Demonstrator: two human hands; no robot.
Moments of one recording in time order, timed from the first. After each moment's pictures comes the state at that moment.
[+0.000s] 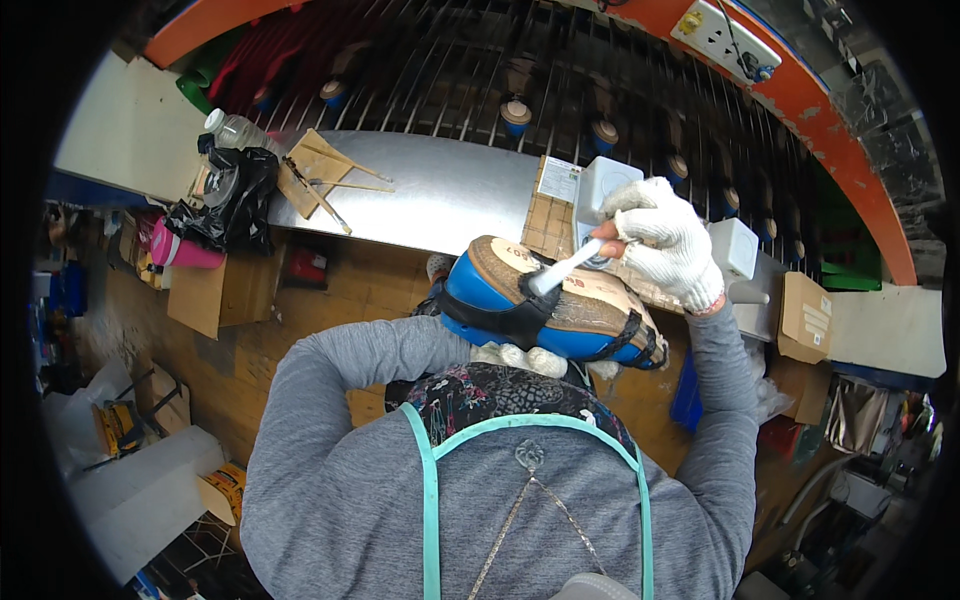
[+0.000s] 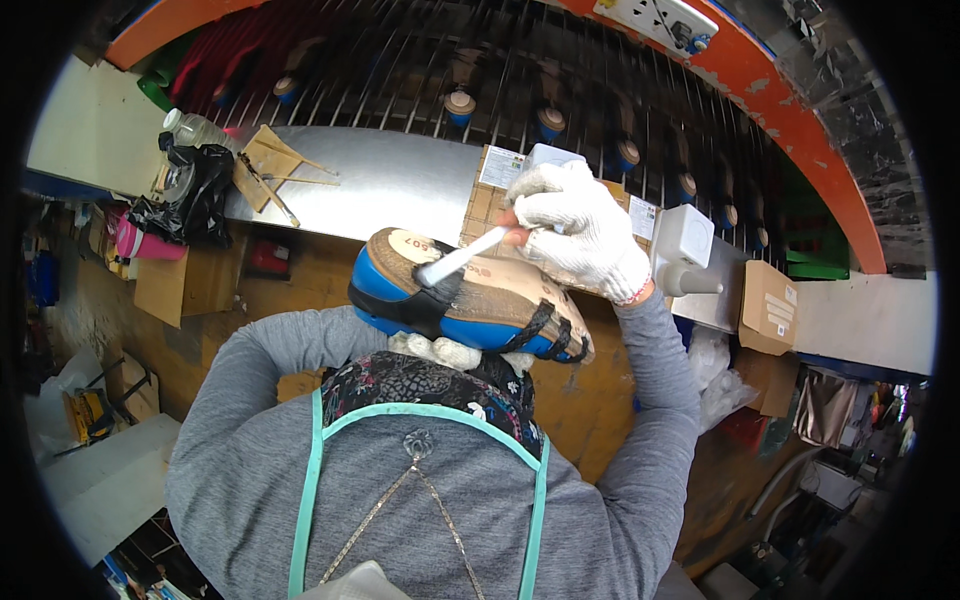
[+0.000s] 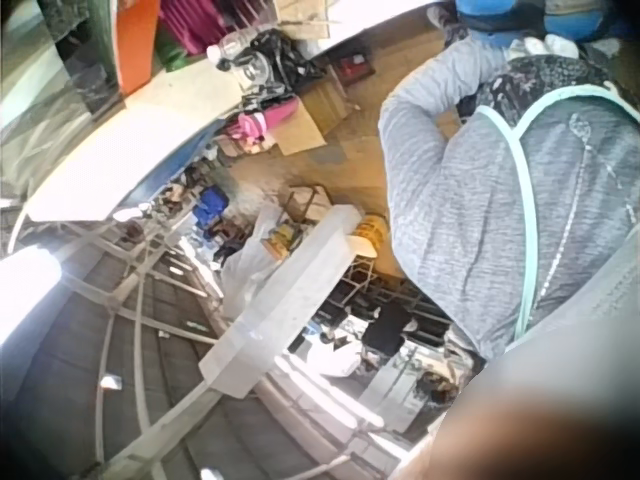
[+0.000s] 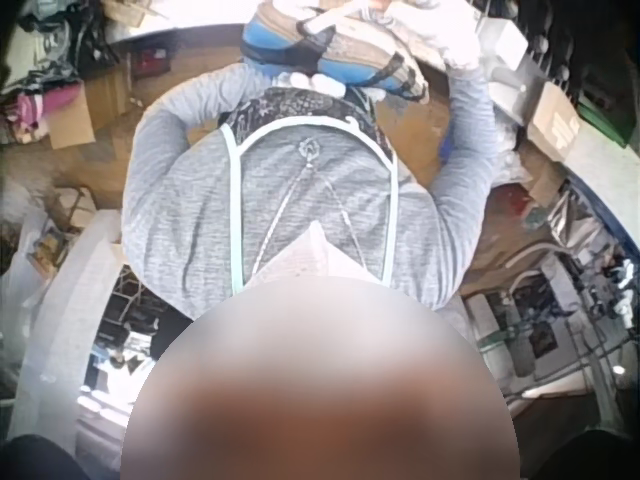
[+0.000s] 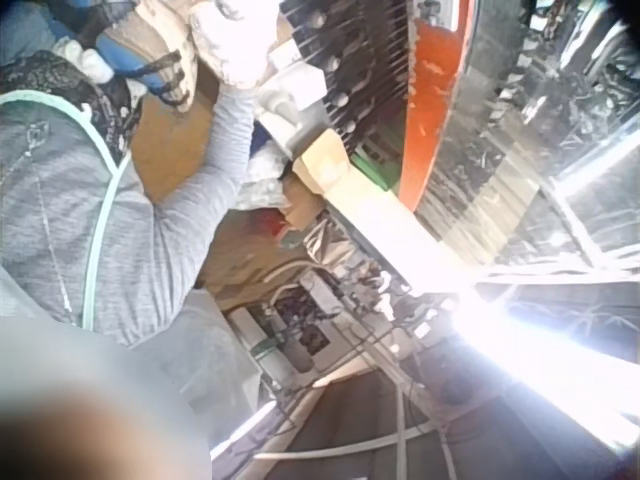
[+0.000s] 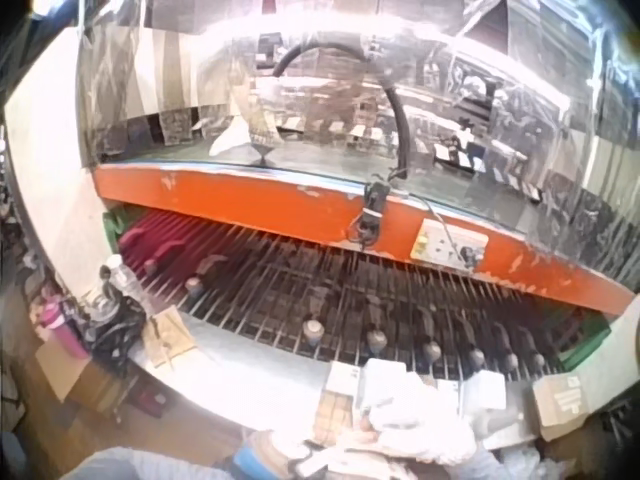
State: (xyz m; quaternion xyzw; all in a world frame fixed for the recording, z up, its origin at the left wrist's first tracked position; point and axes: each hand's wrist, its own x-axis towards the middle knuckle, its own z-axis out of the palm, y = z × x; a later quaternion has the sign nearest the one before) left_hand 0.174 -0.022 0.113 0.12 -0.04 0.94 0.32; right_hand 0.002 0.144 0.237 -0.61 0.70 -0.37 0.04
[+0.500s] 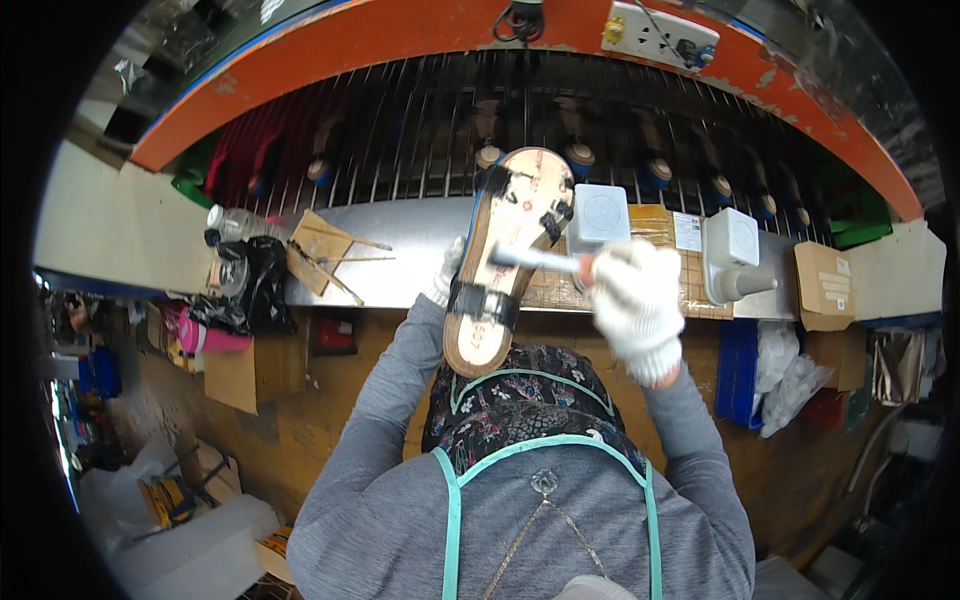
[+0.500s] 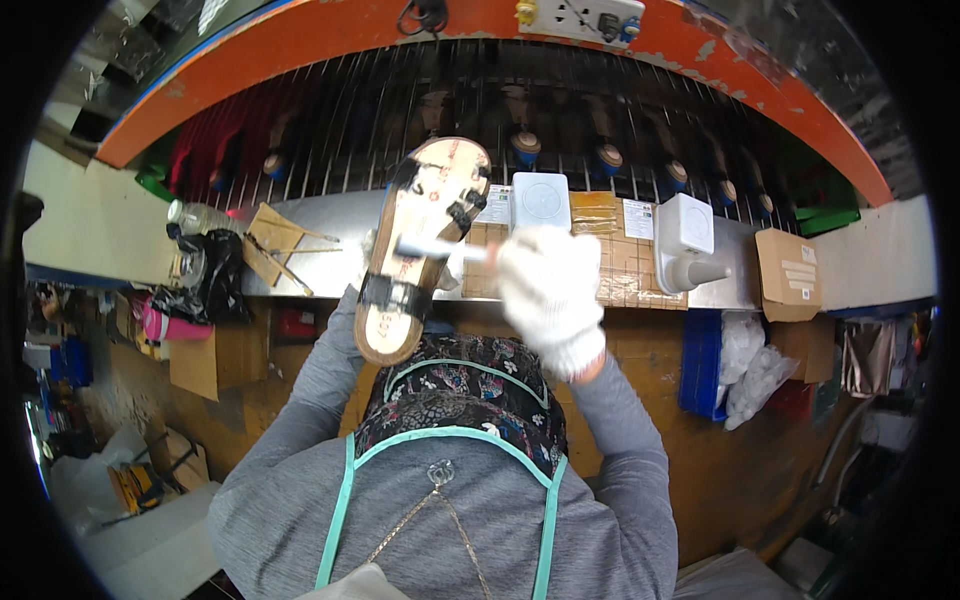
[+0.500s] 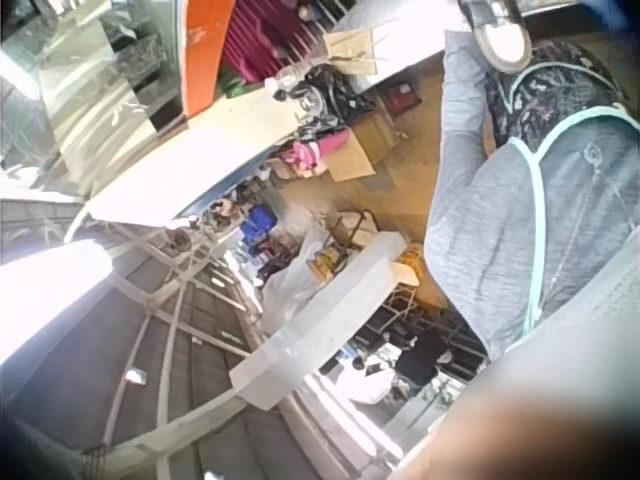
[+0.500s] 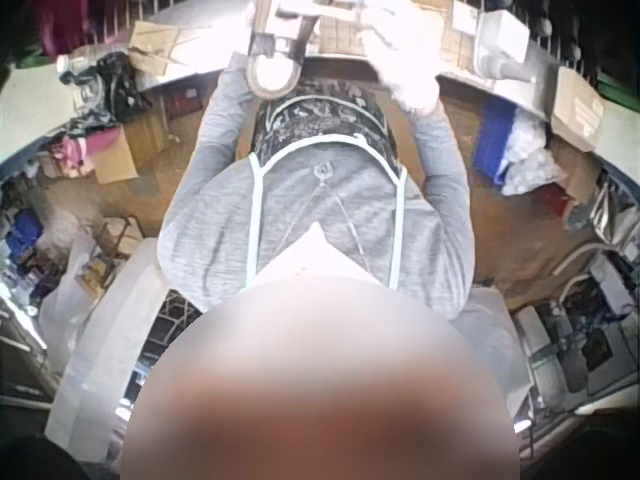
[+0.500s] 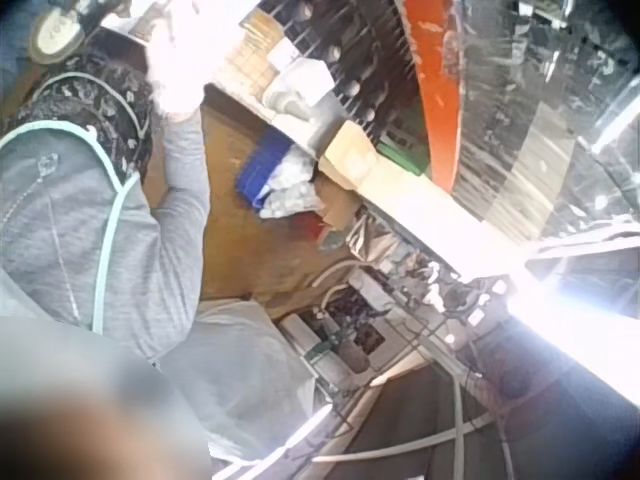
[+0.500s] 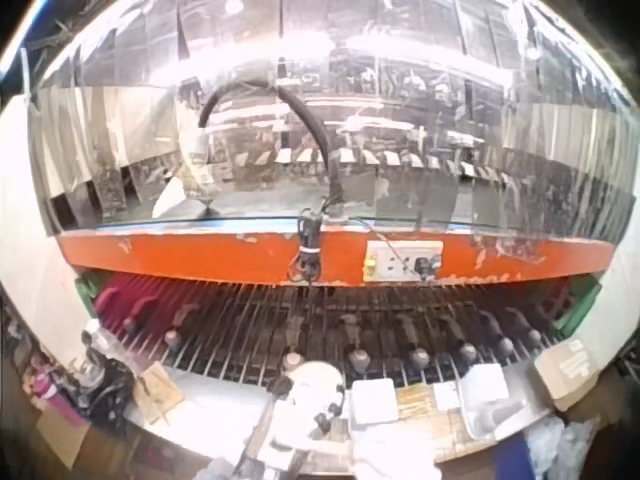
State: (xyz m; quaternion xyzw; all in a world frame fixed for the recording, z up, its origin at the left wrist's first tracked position) left_hand 0.101 -0.131 0.002 0.02 0.18 0.97 0.17; right_hand 0.053 0.151 0.218 -0.45 0.81 -0.32 -0.21
